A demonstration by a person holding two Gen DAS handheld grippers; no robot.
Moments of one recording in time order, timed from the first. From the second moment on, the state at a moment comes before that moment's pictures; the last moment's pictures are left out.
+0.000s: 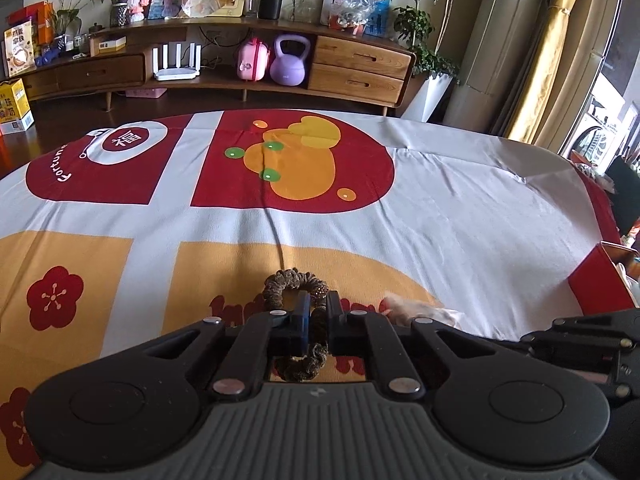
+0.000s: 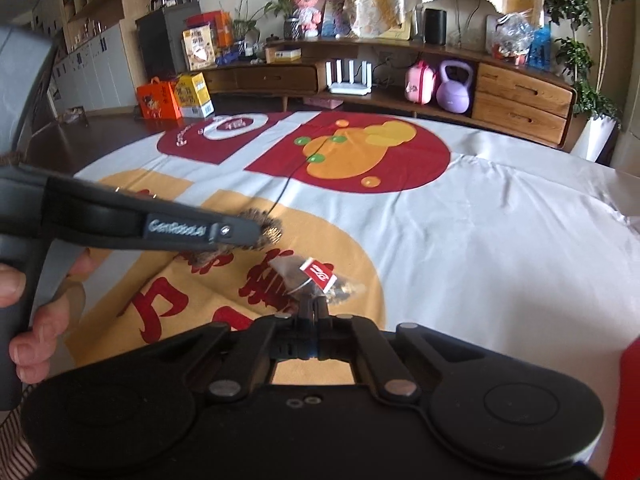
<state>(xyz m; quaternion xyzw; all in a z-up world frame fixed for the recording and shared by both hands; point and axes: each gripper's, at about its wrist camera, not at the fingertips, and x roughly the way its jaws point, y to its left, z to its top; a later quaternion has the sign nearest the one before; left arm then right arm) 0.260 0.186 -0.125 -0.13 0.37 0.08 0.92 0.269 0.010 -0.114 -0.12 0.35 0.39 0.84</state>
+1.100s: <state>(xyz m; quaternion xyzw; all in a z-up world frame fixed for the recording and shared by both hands) 0.177 0.144 -0.089 -0.14 0.40 0.02 0.90 0.211 -0.124 -0.054 -0.03 0.34 0.36 0.87</state>
